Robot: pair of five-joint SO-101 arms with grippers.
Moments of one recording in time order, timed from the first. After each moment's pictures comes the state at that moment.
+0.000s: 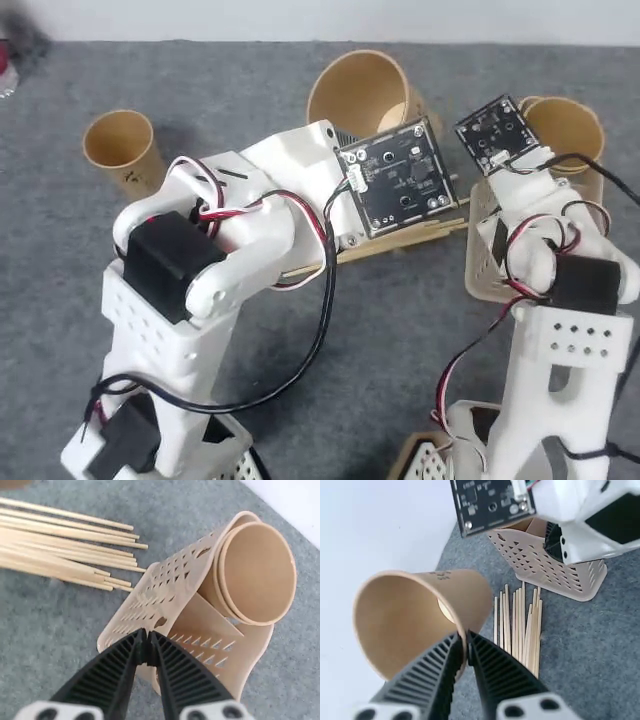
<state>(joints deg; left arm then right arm) 34.5 -15.1 -32.7 99.4 -31.9 4.9 -40.8 18.2 78.5 38.5</state>
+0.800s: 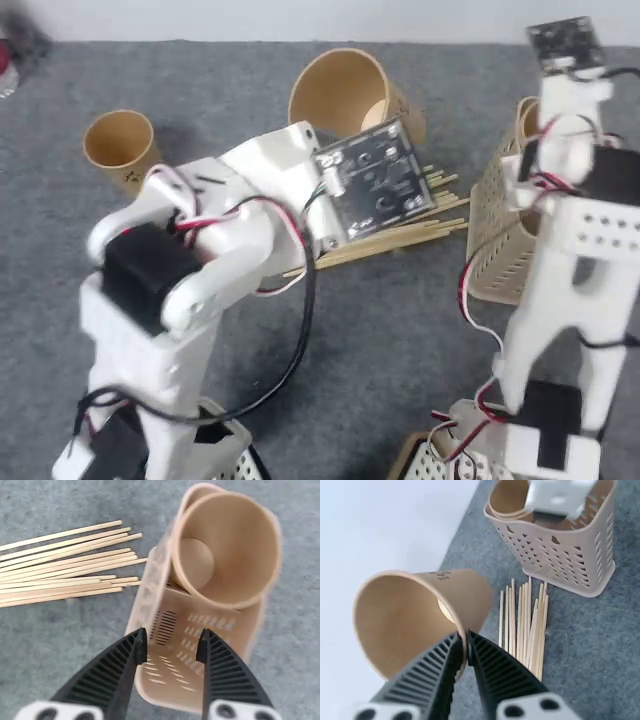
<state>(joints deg) 32.4 -18.7 -30.2 99.4 -31.9 5.5 -9.2 -22.0 100.7 19.1</state>
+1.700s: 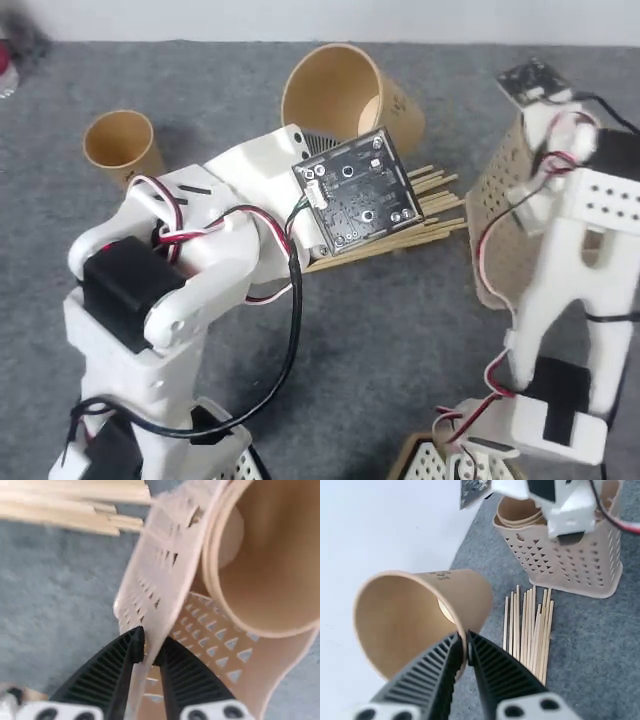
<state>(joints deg) 32.4 -20.6 -30.2 99.4 -31.9 14.3 -2.9 -14.2 100.7 43.2</state>
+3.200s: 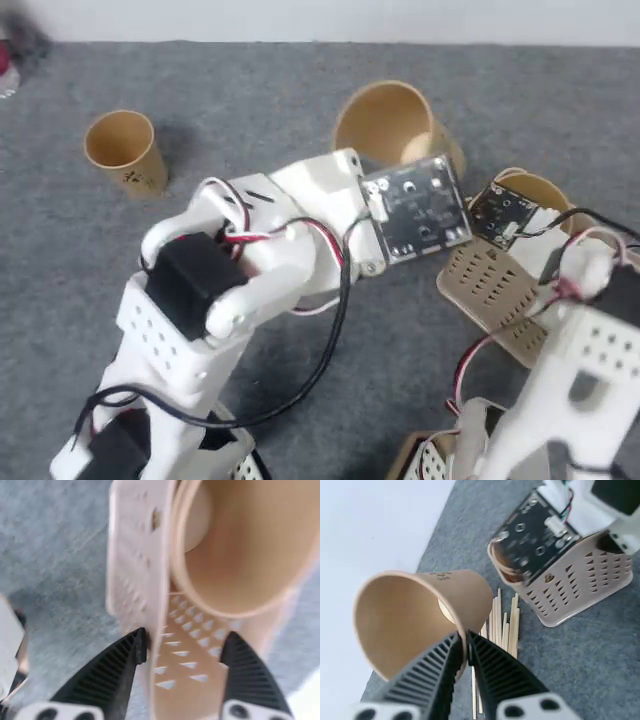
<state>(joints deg) 40.2 -20.6 -20.7 93.9 -28.7 19.7 -43.2 15.8 100.7 74.6</state>
